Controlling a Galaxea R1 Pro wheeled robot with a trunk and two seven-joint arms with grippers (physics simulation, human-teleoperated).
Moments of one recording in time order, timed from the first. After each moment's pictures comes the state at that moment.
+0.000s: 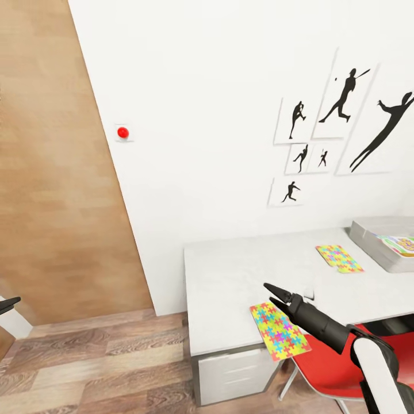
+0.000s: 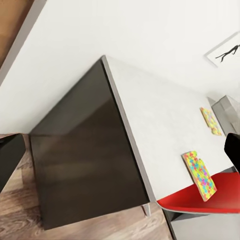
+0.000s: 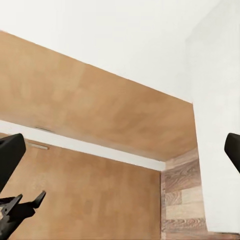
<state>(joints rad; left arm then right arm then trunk) -0.08 0.78 0.54 -1.22 0.75 0.85 -1.05 -0.20 -0.08 -0.25 -1.59 -0.99 0.96 0.39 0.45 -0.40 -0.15</state>
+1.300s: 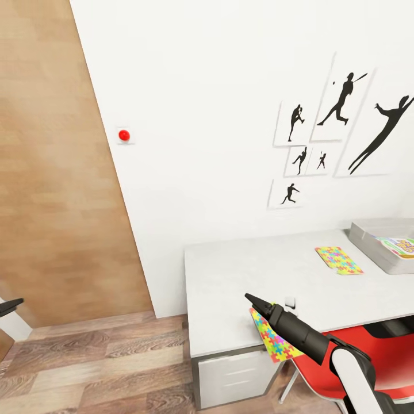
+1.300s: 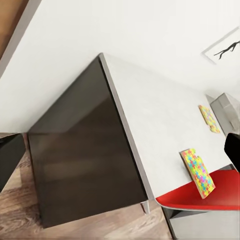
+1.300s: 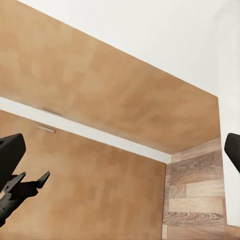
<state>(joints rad) -0.08 0.78 0.52 -1.22 0.75 0.85 -1.05 -0.14 -0.08 -0.07 -1.59 -0.97 0.80 0.42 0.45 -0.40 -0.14</state>
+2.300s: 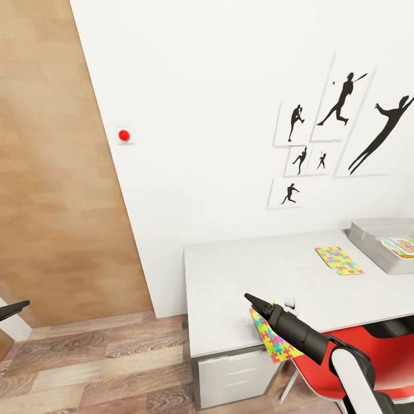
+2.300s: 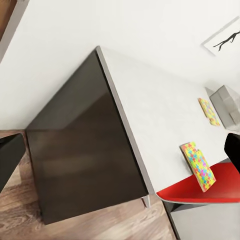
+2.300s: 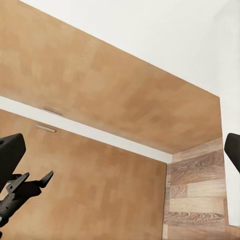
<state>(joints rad) -0.08 0.78 0.48 -1.22 0.75 0.82 -1.05 -0.14 -0.08 -0.07 -1.59 -0.97 0.80 0.42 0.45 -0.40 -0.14</state>
